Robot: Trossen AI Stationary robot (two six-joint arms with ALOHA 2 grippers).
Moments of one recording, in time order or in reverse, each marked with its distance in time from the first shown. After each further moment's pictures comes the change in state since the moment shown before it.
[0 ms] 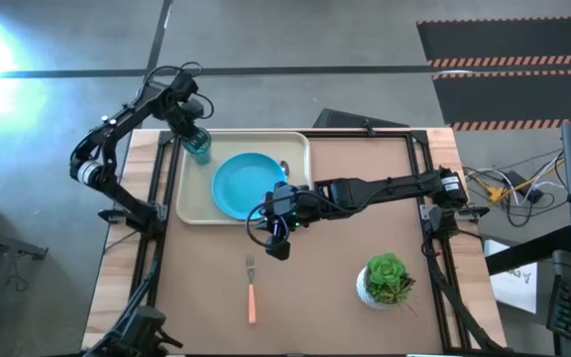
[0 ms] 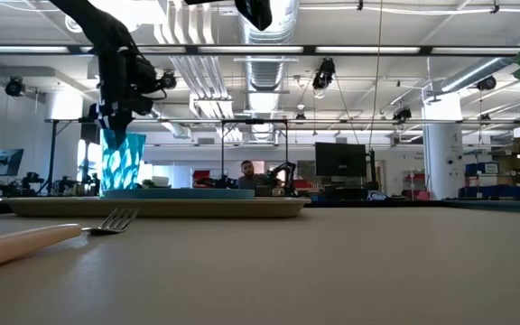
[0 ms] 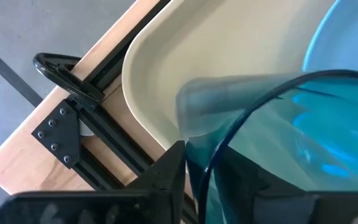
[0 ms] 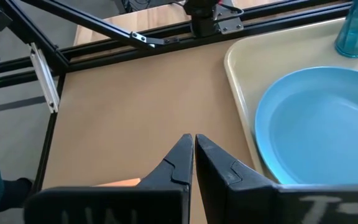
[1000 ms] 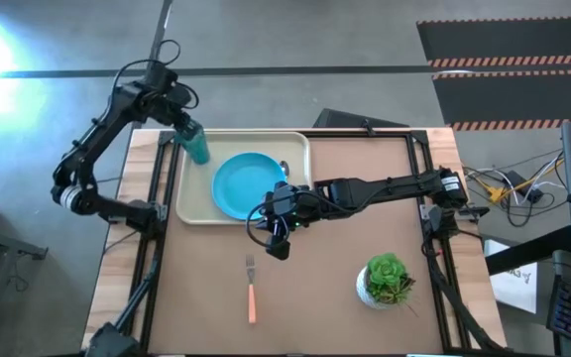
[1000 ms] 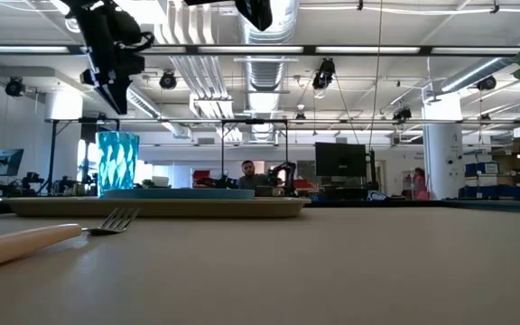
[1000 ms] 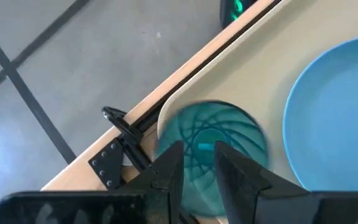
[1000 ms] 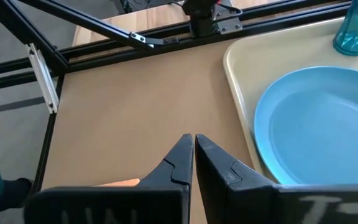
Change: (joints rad) left arm -0.003 -0.234 0.025 0.077 0.002 0.001; right arm -0.004 0.000 -0.002 0.001 0.003 0.002
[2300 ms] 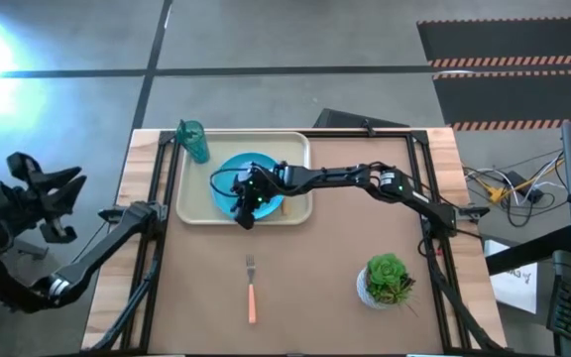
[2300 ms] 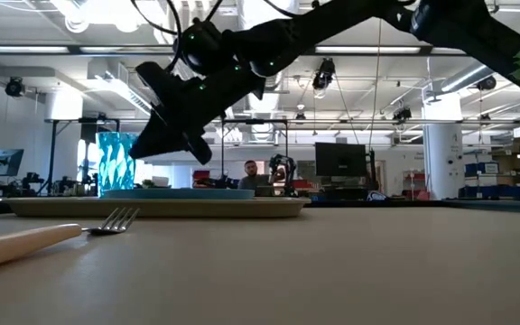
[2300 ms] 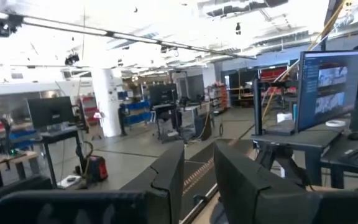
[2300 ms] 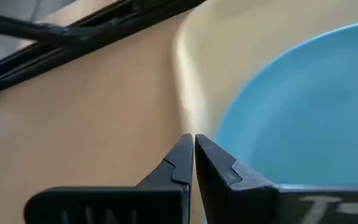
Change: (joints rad) left arm -0.046 -0.918 0.287 0.040 0.534 -0.263; right arm -0.272 0.490 0.163 0.306 -0.339 -0.016
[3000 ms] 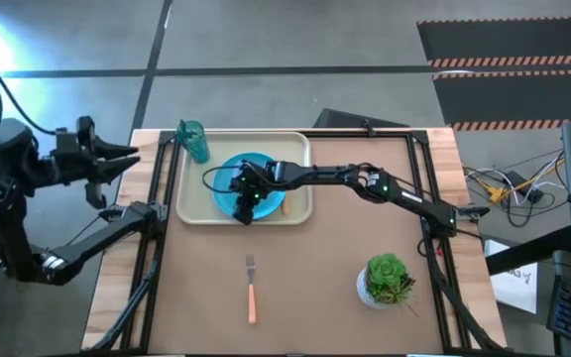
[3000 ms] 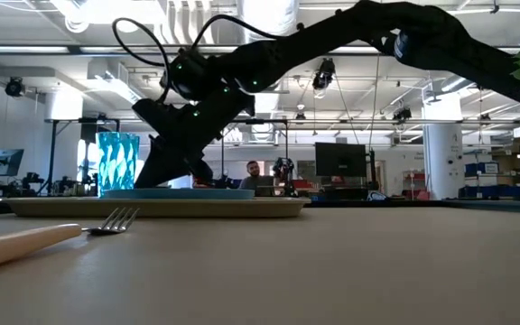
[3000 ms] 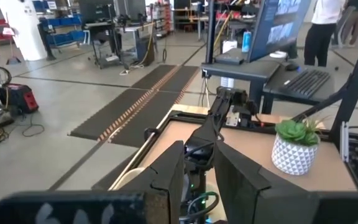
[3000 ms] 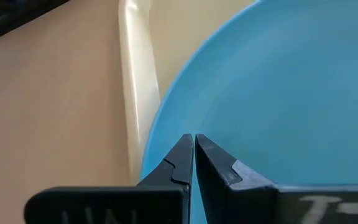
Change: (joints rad) left arm 0.000 0.303 0.015 -0.178 0.225 0.185; right arm -0.037 0.157 0.217 -0.204 -0.007 -0.052
